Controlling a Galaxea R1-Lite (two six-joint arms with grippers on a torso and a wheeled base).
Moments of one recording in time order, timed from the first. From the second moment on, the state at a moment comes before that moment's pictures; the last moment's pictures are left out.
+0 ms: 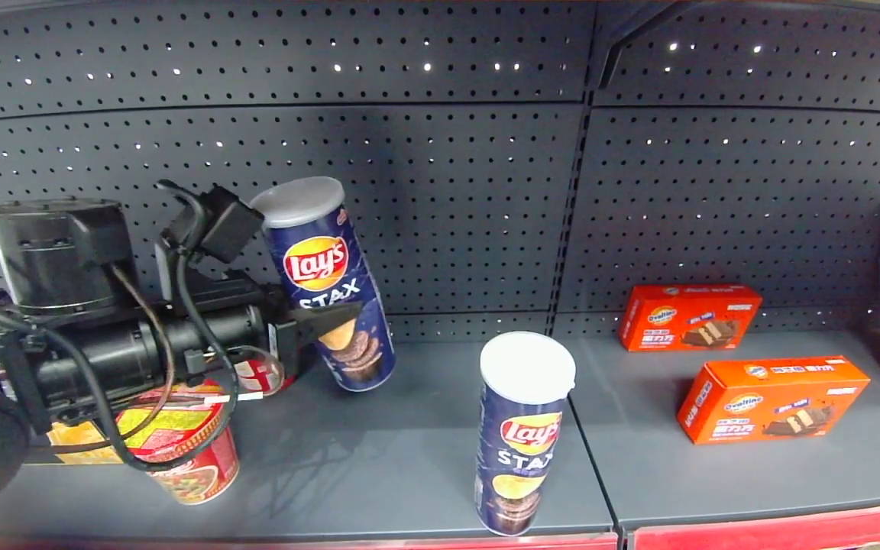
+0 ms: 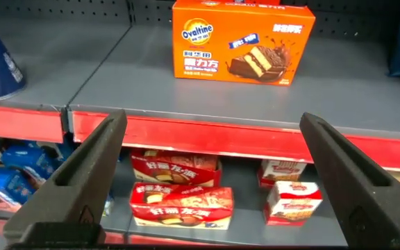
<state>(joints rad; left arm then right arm) -0.30 1.58 -0.75 -0.62 -0.44 0.08 0.16 0.09 0.00 -0.06 -0.05 -0.06</state>
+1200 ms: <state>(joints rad) -0.42 1.97 -1.02 -0.66 -0.52 0.08 0.16 0.09 0.00 -0.06 -0.05 -0.08</state>
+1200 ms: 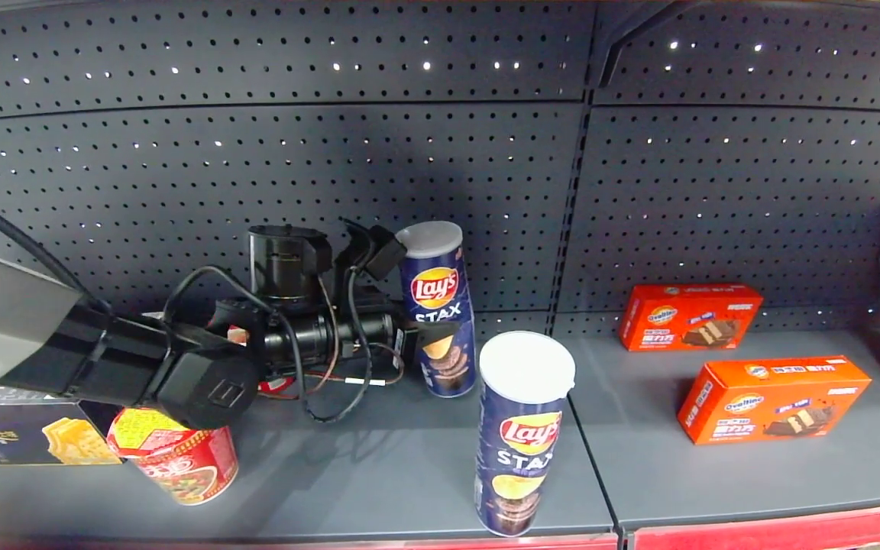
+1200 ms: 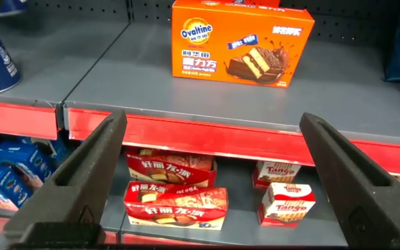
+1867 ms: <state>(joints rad) -0.42 2.09 -1.11 -0.70 -0.52 0.08 0.16 0.09 0.00 -0.06 -0.05 -0.08</state>
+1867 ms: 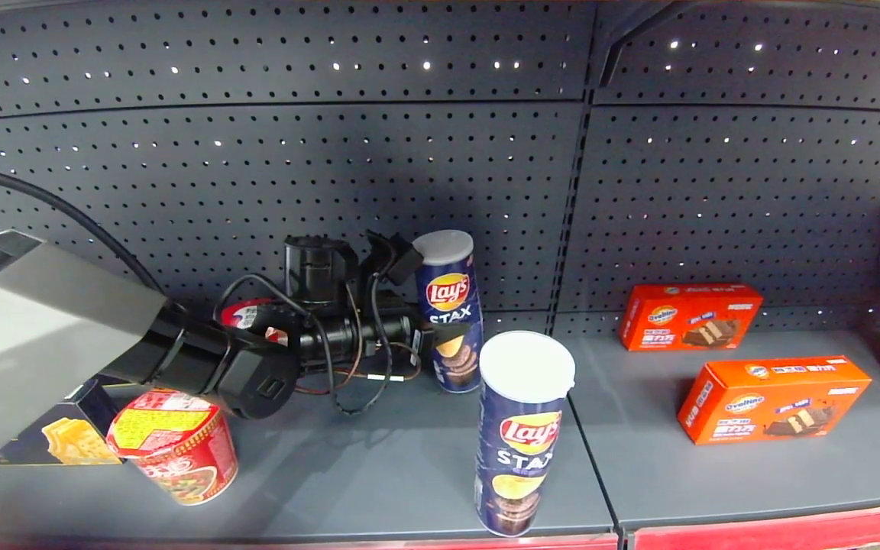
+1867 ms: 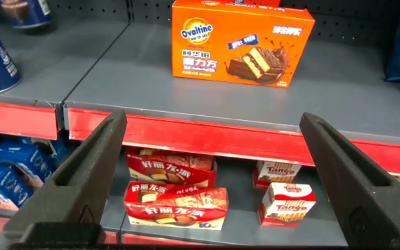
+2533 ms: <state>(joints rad) -0.42 2.11 -1.05 -0.75 -0.52 0.08 0.16 0.09 0.00 -0.06 -0.05 -0.07</state>
